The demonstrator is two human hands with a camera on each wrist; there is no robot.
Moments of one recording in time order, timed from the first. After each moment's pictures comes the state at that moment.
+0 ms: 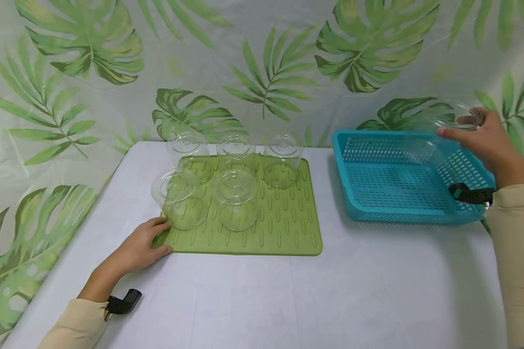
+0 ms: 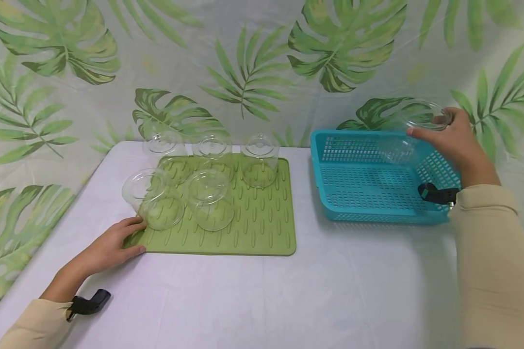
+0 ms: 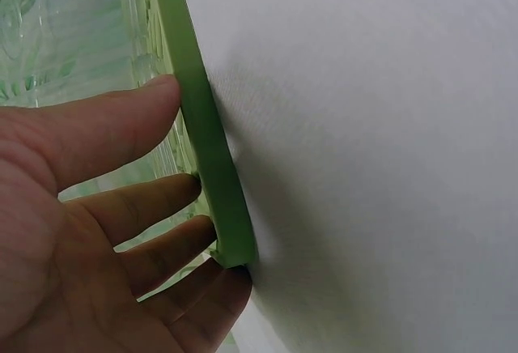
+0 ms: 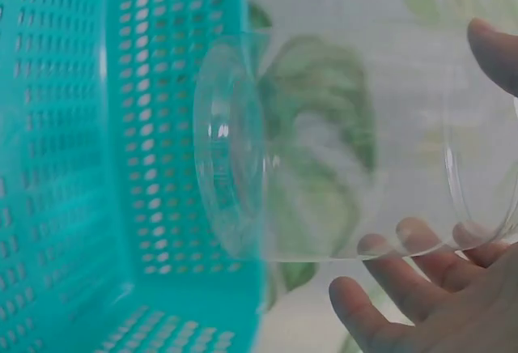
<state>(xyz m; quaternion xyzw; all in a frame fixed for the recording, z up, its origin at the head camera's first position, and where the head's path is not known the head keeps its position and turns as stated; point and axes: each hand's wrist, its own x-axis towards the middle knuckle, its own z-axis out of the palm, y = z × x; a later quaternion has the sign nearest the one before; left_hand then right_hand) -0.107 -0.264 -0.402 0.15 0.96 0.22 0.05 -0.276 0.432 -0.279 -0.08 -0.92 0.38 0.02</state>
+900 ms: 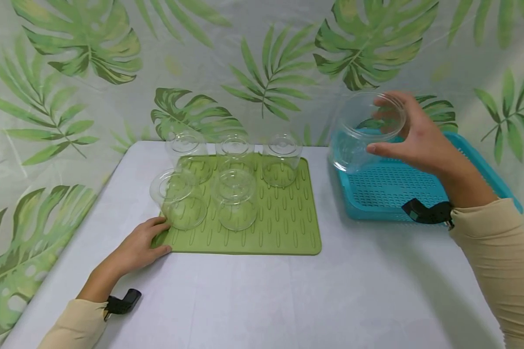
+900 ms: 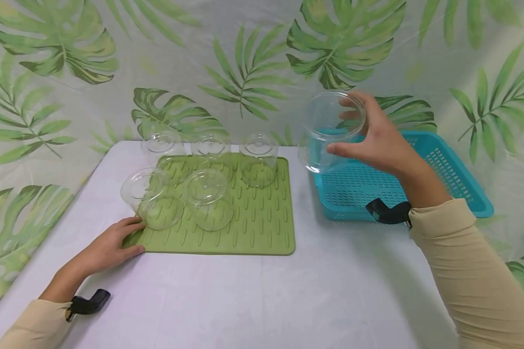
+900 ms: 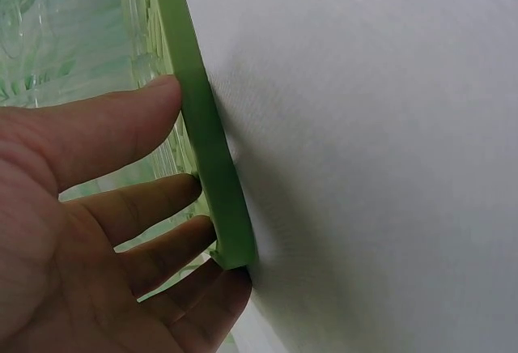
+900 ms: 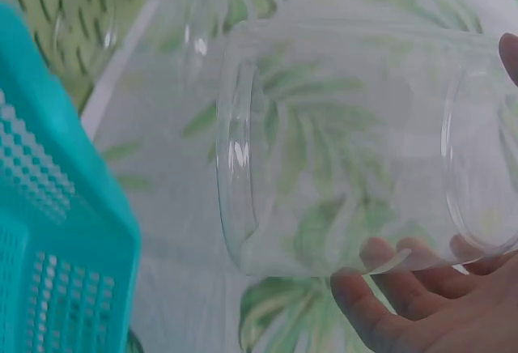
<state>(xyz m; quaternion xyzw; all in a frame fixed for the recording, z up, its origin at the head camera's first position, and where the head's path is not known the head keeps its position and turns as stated) -0.108 -0.263 -0.402 0.14 0.96 0.22 0.05 -0.221 0.281 -0.232 0.22 -0.88 0.41 0.05</state>
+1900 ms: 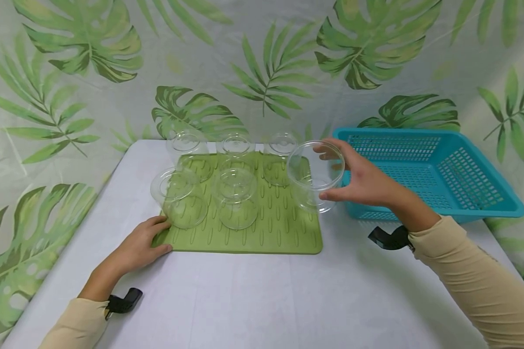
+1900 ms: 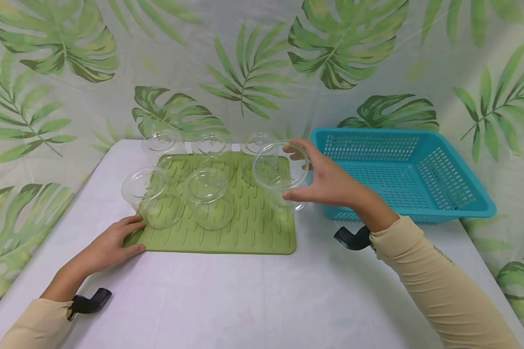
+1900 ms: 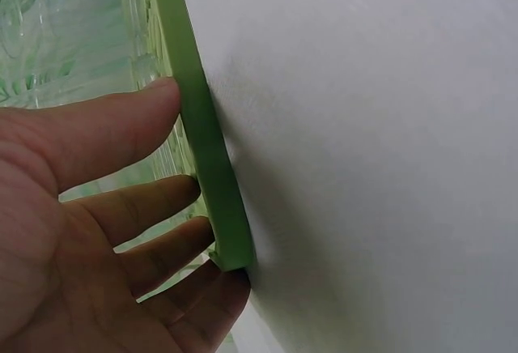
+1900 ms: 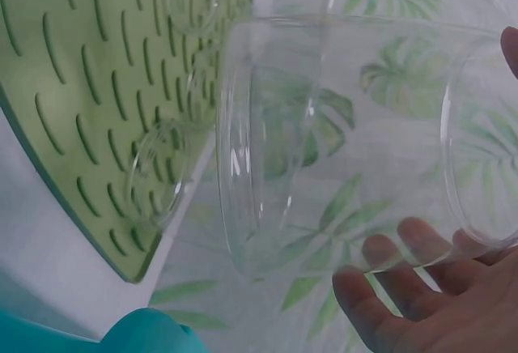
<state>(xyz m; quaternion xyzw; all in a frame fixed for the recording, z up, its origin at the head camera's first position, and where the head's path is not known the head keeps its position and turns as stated) -0.107 -0.263 -0.403 0.14 0.96 0.22 0.05 -0.203 0.219 -0.290 0.34 -0.85 0.39 -0.04</state>
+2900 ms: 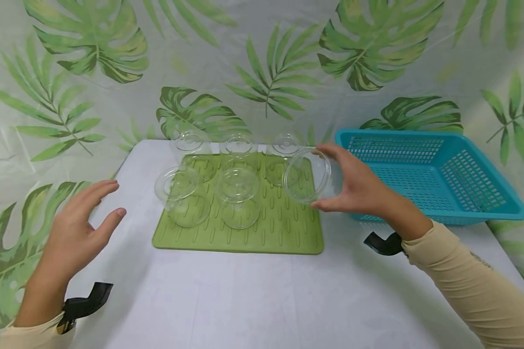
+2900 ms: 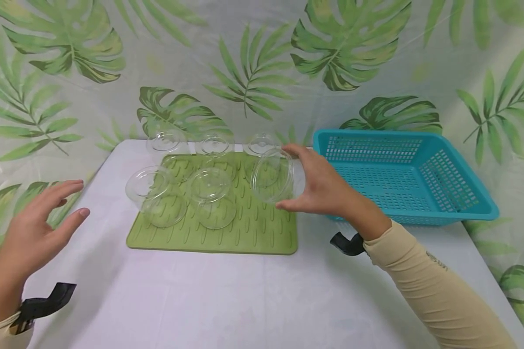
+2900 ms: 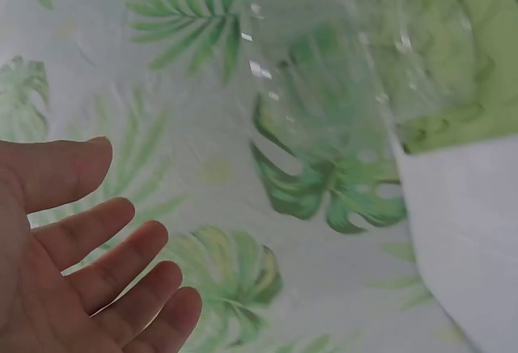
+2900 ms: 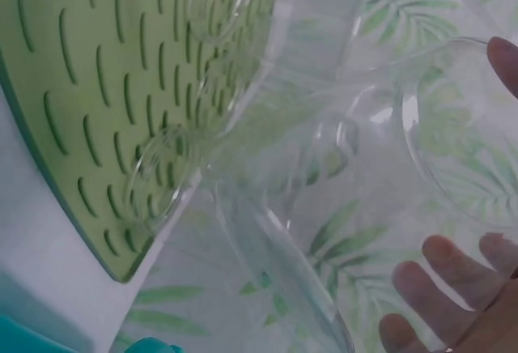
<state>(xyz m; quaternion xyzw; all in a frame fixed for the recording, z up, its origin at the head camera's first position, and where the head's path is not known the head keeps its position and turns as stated) -0.074 -0.281 -0.307 0.13 0.91 0.27 -0.29 -0.193 0.204 -0.293 0.35 -0.89 0.30 0.06</state>
